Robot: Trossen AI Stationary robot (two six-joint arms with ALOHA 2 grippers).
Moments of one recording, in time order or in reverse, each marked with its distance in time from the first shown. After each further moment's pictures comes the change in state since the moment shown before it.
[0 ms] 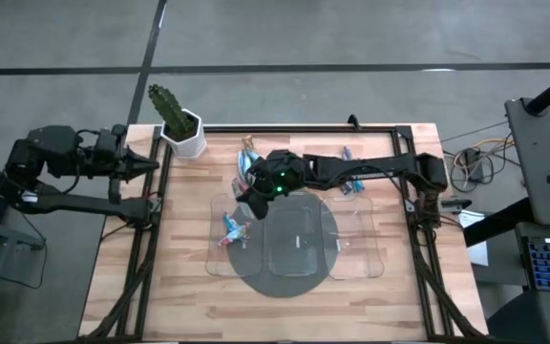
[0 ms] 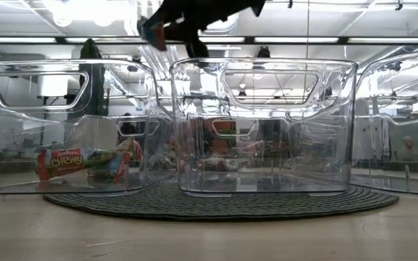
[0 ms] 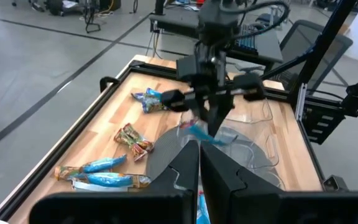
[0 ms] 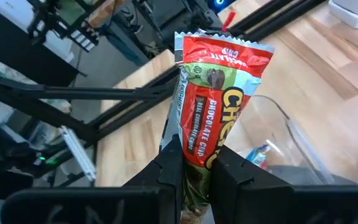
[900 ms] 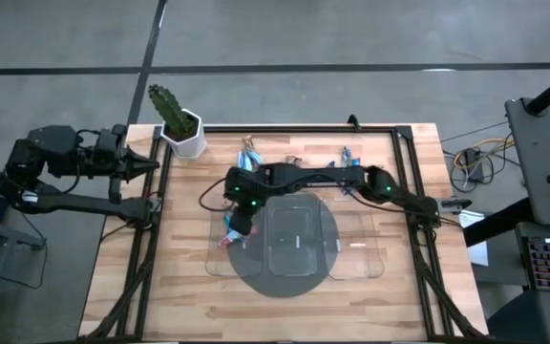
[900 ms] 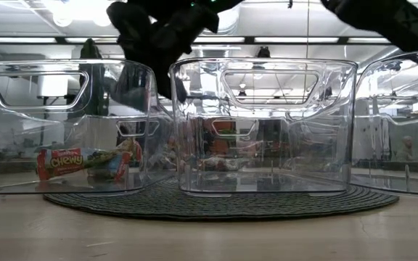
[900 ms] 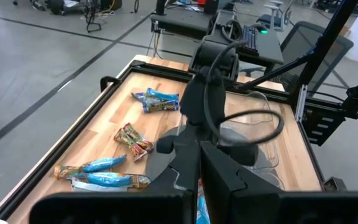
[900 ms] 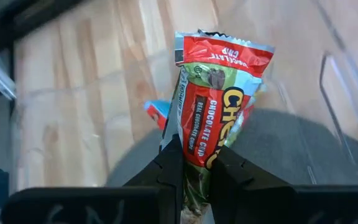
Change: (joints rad) left arm 0.000 0.000 0.000 0.003 -0.003 -0.009; right arm 0.015 0.489 0.690 -0.704 -0.073 -0.210
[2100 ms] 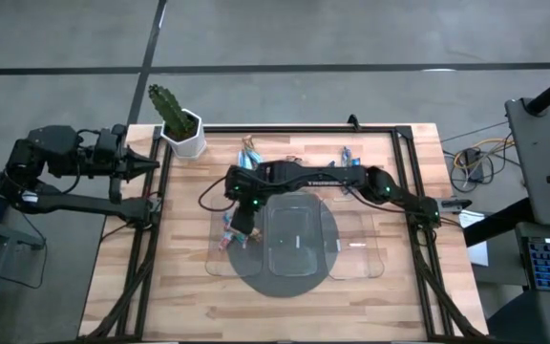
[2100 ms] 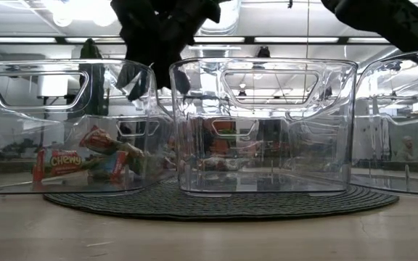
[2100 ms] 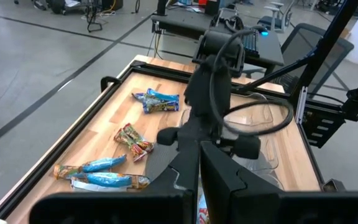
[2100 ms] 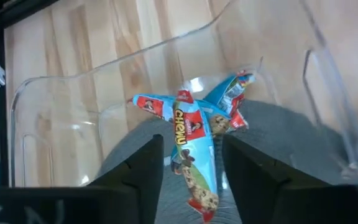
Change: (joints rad) left arm 0.000 0.000 -0.001 0.004 -0.003 -0.009; right arm 0.004 -0.018 0.054 -0.082 0.041 -0.049
